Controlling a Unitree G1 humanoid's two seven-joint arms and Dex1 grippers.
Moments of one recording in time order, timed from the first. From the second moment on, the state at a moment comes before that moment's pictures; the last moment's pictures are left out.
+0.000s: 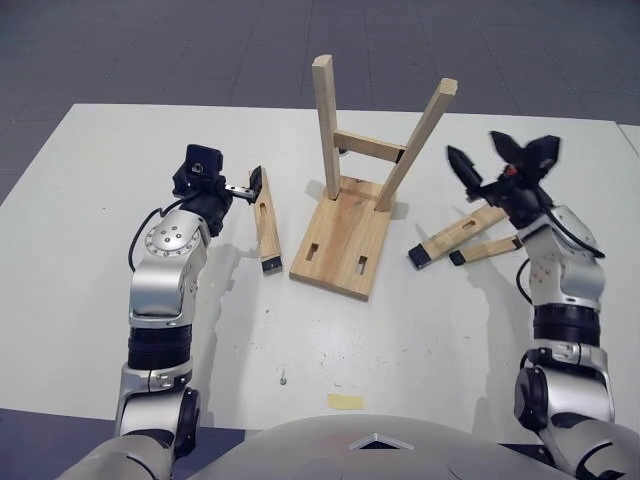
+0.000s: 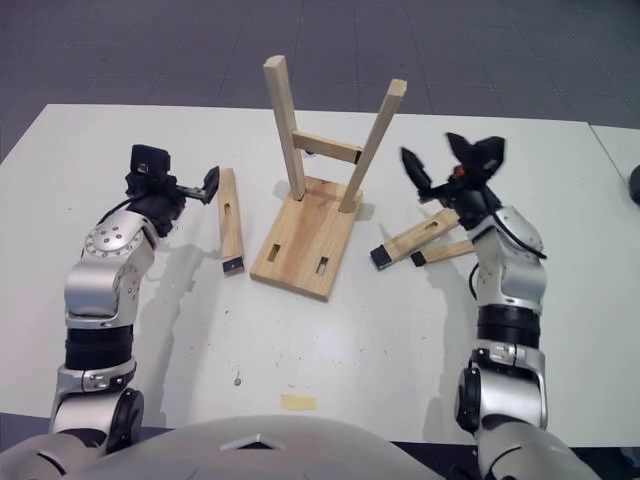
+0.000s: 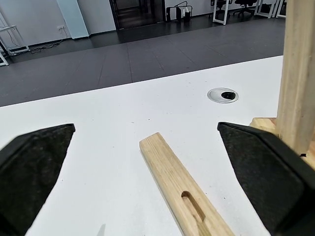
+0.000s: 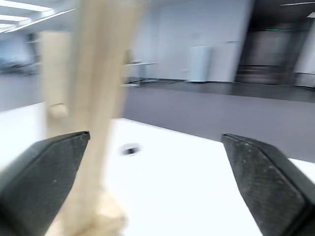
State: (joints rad) left arm -0.26 0.29 0.09 -0.23 -0.12 0.60 -0.17; right arm -0.30 -0.39 -0.36 0.21 0.42 0.15 0.55
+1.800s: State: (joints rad) left arm -0.15 0.25 0.10 -0.31 -0.10 0.62 -0.11; right arm 0.12 -0.39 -0.27 -0.07 0.15 0.39 0.21
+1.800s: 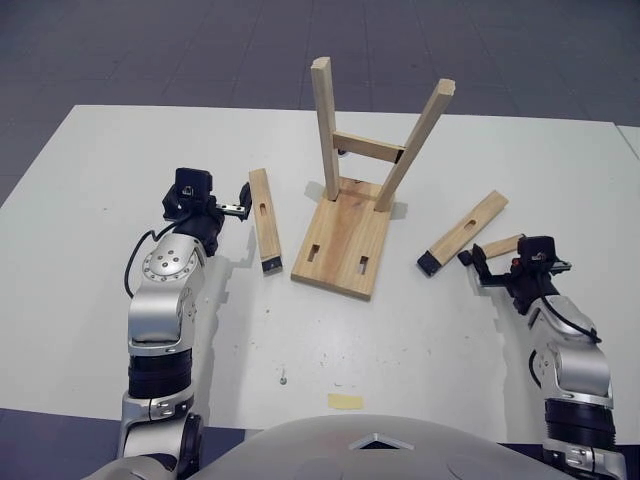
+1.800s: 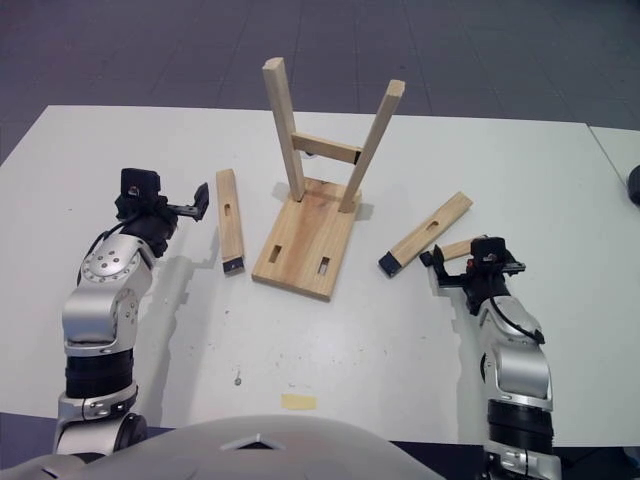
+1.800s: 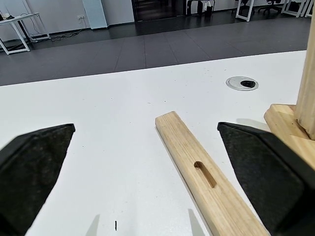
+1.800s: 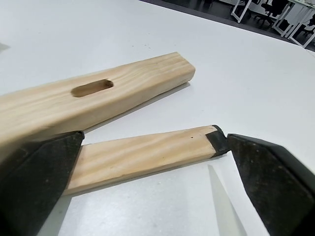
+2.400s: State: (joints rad) left arm -0.15 0.25 0.10 -0.29 -0.10 0.62 -0.12; right arm 0.03 -0.21 -0.46 -0.10 0.44 0.41 0.10
